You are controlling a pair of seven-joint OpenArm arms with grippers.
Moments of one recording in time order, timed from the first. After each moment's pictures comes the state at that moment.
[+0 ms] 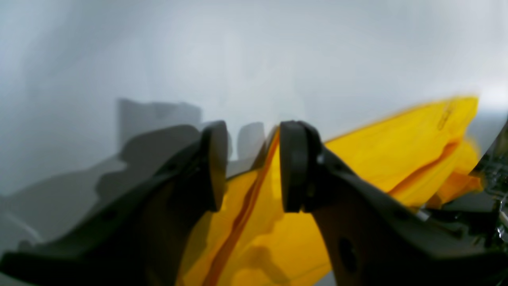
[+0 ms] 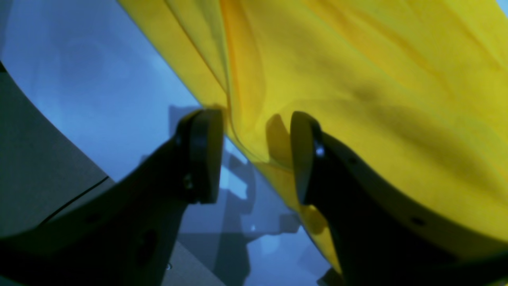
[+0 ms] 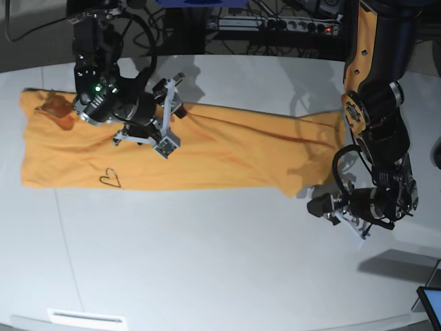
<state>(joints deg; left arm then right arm) -39.0 -19.7 -26.8 35.7 -32.3 -33.6 75.0 -9.6 1.5 -6.5 110.8 16.6 34.5 -74.5</state>
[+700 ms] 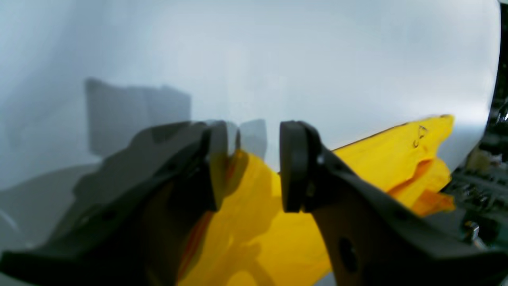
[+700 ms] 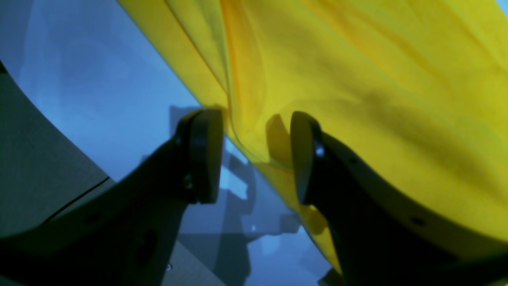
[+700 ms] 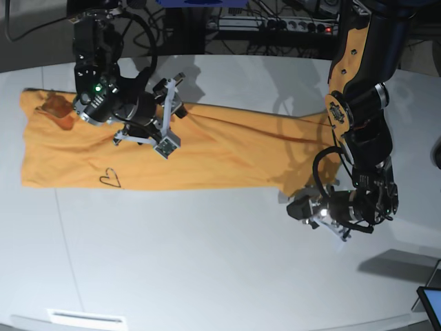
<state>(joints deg) -38.9 -14.6 -26.9 35.7 -30.2 -27.8 72.5 -9.7 1.3 -6.5 110.8 16.6 34.5 -74.5</state>
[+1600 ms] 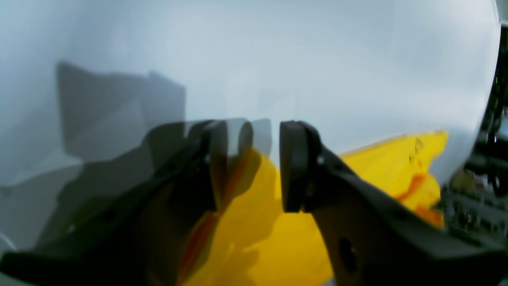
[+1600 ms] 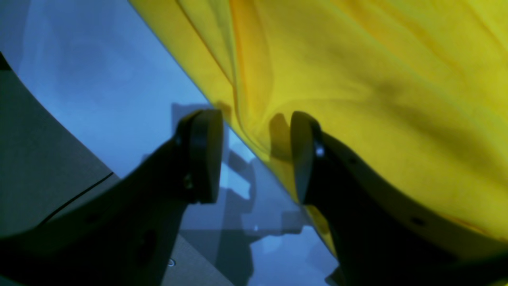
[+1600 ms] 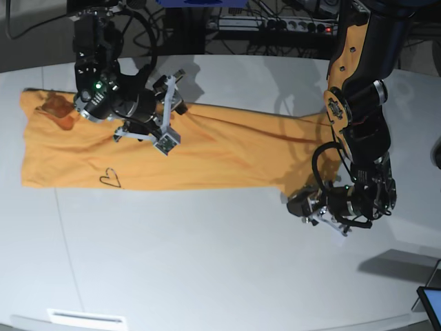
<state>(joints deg) -37.5 -14.5 -25.8 35.7 -30.6 -24.6 69.0 -10.6 1.3 -6.5 110.8 16.6 34.5 -74.5</state>
